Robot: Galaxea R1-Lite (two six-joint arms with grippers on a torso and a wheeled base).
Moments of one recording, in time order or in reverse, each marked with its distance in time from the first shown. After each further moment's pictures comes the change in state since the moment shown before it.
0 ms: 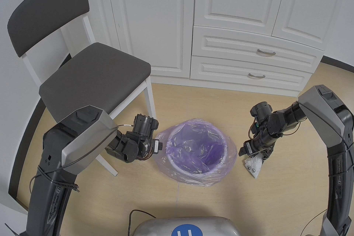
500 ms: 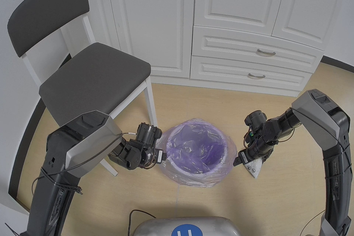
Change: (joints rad) left arm -0.027 0.017 0.060 -0.011 -0.069 0.020; right arm 0.036 0.034 0.043 -0.009 0.057 -0.043
